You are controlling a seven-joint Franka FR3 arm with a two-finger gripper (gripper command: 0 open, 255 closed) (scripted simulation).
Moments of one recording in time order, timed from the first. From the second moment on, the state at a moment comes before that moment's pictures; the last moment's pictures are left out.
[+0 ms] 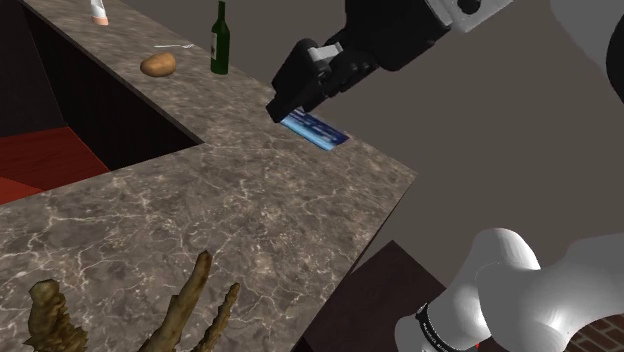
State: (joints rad) arm 0.43 -0.61 0.35 -2.10 -0.11 2.01 0.58
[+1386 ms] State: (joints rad) arm 0.44 -0.65 0.39 -2.41 -0.12 2.28 0.65
